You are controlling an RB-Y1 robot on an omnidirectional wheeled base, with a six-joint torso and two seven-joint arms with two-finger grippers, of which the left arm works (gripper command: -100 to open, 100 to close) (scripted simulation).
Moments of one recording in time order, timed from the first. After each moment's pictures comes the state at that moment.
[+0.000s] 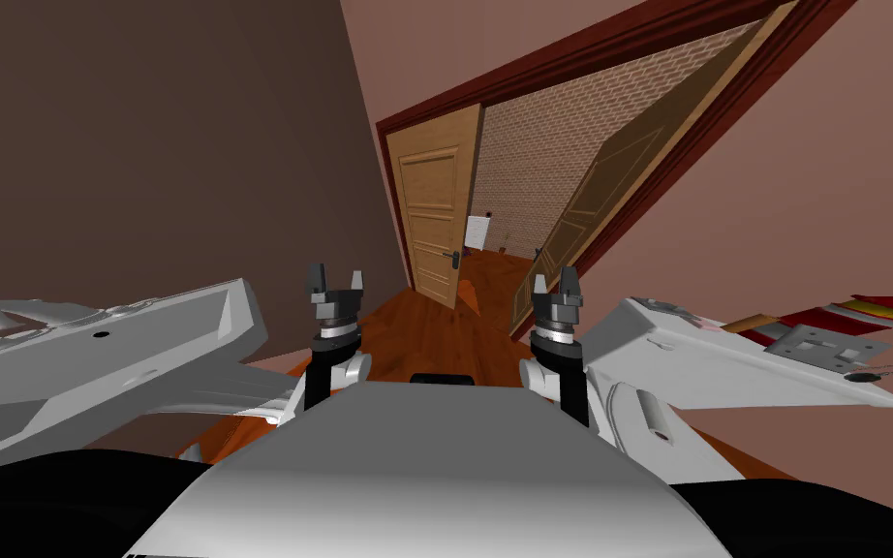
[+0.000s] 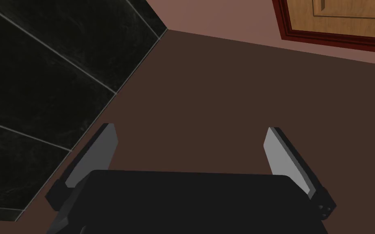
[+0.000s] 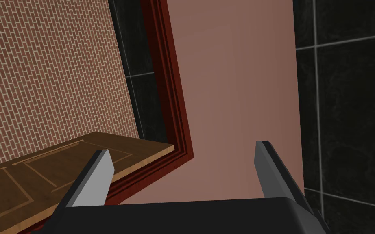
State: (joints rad) arm 0.49 0.03 0.05 -2.30 0.00 -0.62 0.03
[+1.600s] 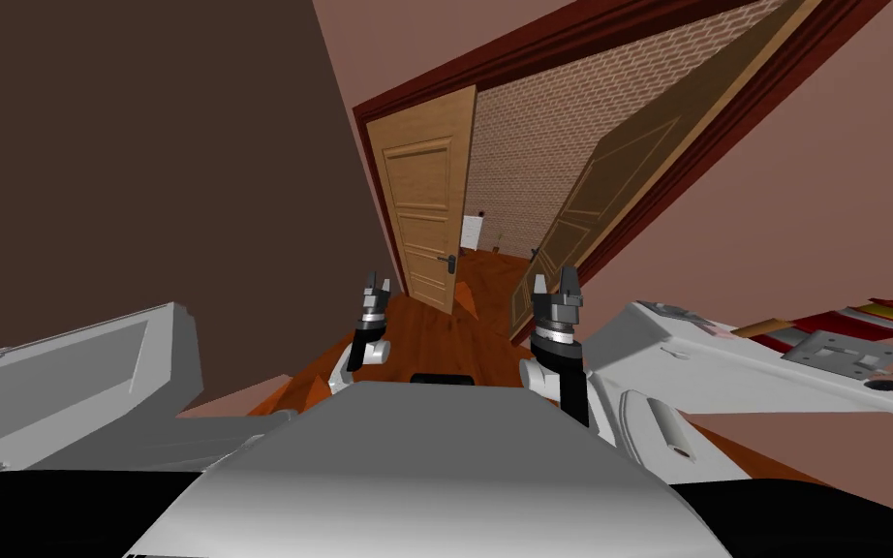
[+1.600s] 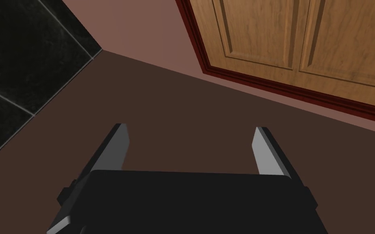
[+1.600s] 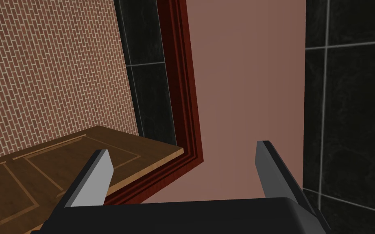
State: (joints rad) arm 0.26 0.07 0.01 -1.92 0.02 -0.58 0.04
